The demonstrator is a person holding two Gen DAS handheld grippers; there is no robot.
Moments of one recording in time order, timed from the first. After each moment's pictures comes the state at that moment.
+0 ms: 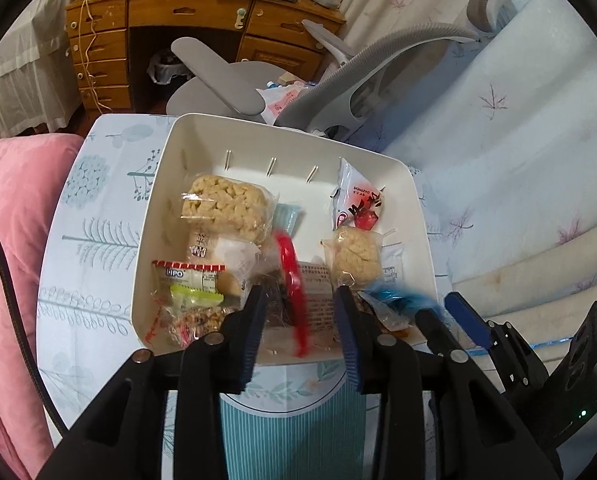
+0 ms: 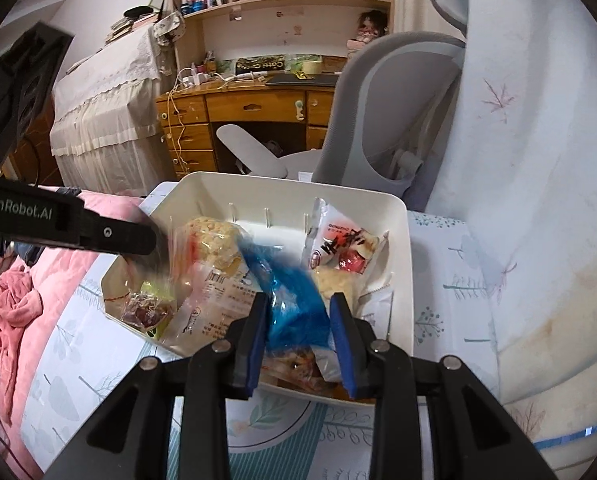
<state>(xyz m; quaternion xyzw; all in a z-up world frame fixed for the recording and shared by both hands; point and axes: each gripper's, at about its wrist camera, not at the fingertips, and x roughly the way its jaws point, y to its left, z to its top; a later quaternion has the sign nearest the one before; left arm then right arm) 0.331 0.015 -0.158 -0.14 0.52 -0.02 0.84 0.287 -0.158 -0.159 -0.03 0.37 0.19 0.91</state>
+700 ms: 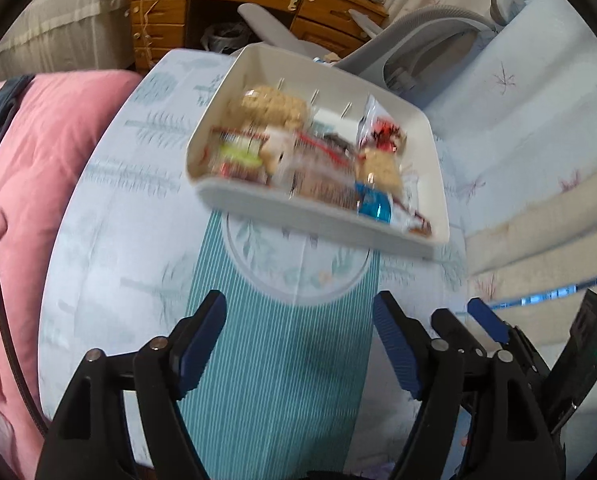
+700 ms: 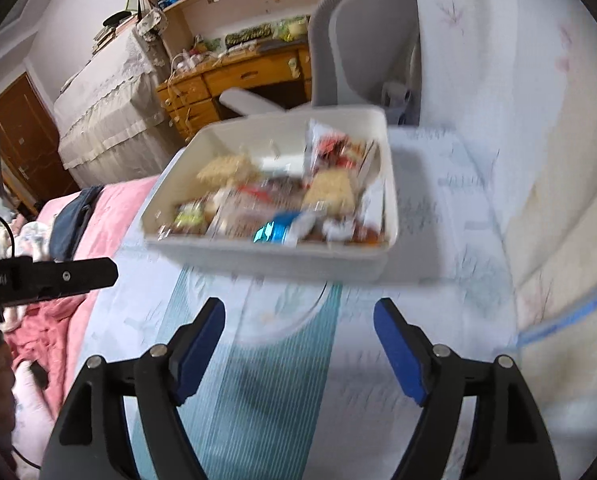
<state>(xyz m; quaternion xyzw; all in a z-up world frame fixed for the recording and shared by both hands) 0.187 -0.013 -0.168 -0.18 0.54 0.06 0.82 0.206 -0.213 -0.177 0.05 0.46 0.22 0.86</state>
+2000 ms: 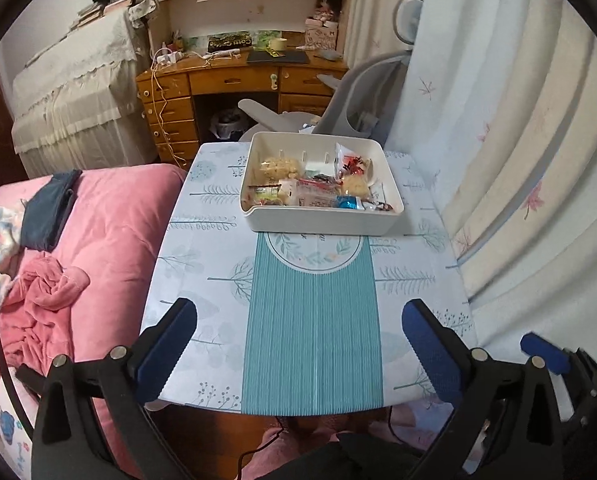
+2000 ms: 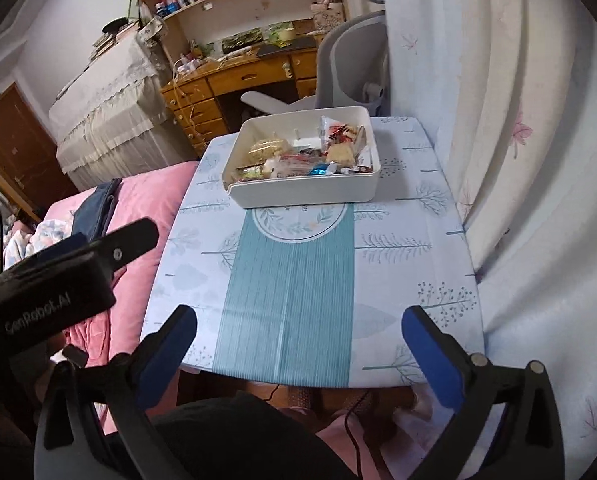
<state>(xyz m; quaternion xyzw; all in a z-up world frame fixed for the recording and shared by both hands) 0.016 -0.075 -0.029 -0.02 0.44 0.08 0.89 0.000 -0.223 -0.044 0.07 0.47 0.16 0.86</state>
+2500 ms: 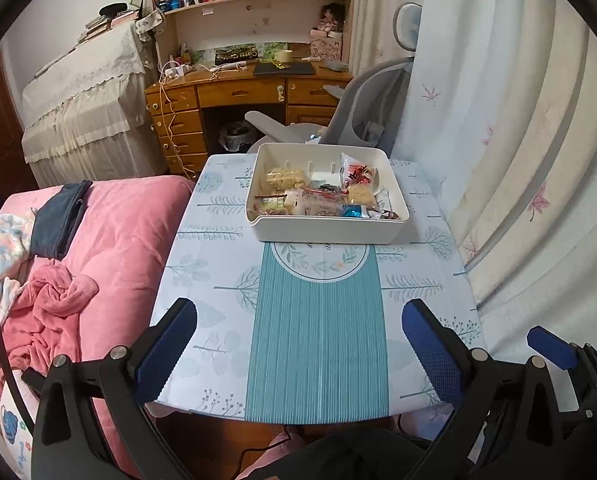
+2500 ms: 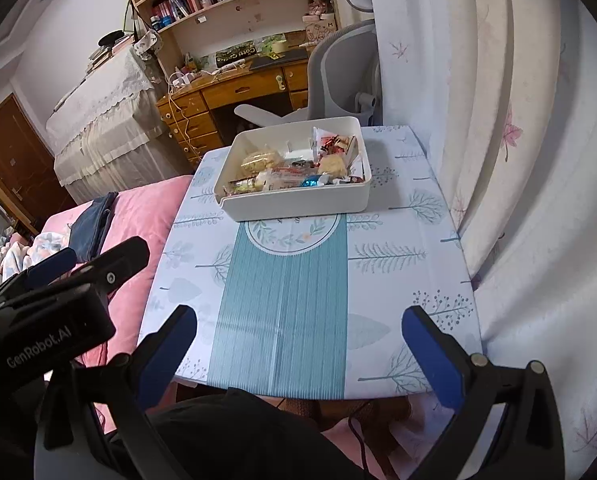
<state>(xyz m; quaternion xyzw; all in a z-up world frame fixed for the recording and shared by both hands) 0.013 -0.086 -0.030 -0.01 0.42 0.09 0.90 0.003 -0.229 -0.047 0.07 0.45 0.15 0.87</state>
